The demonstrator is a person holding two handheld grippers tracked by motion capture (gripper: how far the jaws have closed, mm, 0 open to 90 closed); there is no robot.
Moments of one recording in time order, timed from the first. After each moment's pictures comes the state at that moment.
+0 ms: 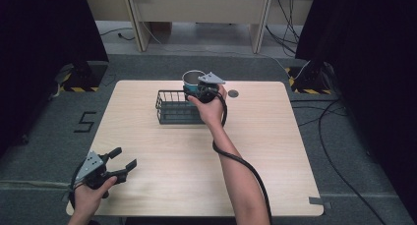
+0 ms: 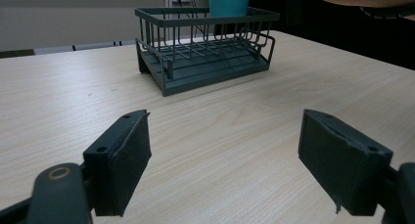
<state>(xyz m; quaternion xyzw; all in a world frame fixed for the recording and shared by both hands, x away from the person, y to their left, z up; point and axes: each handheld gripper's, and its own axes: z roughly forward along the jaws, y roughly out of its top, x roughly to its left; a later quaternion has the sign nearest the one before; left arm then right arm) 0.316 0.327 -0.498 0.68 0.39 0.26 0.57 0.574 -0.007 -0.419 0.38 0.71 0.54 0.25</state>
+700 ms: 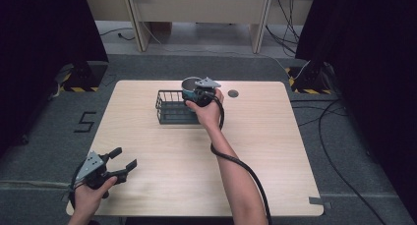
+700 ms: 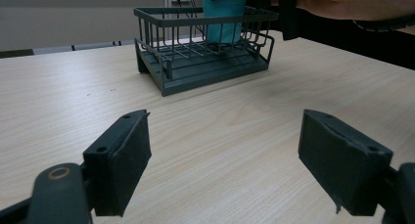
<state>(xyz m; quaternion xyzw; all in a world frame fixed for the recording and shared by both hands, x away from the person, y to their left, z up) 0.316 0.327 -0.498 0.68 0.39 0.26 0.57 0.577 0.001 -0.441 0.39 0.73 0.51 0.24</state>
